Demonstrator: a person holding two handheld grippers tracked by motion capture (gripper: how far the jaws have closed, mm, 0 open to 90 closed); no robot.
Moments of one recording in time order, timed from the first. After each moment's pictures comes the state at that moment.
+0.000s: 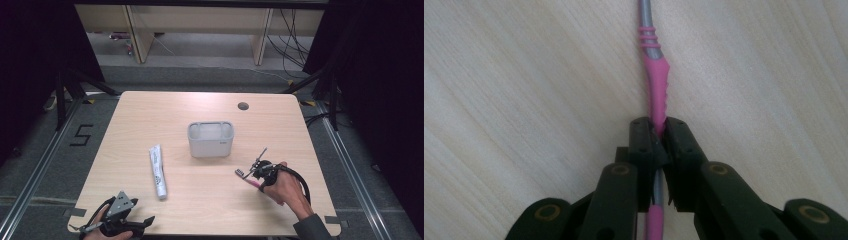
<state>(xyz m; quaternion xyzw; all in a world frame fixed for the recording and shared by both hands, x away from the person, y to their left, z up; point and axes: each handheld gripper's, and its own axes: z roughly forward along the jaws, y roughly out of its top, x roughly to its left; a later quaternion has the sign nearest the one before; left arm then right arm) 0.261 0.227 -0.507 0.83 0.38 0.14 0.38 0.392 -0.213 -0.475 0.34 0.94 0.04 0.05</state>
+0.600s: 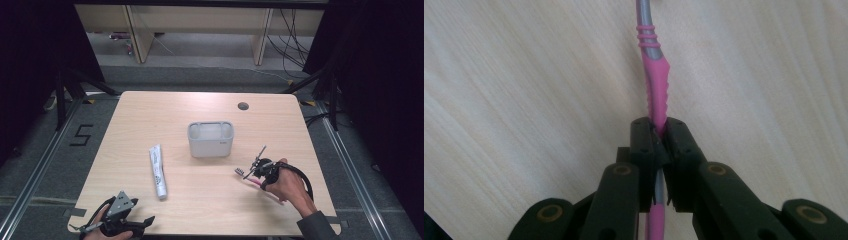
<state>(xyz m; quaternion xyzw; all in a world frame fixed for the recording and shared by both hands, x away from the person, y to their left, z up) 0.261 0.227 -0.507 0.83 0.38 0.14 0.38 0.393 -0.212 -0.459 0.29 0.95 0.03 0.05</state>
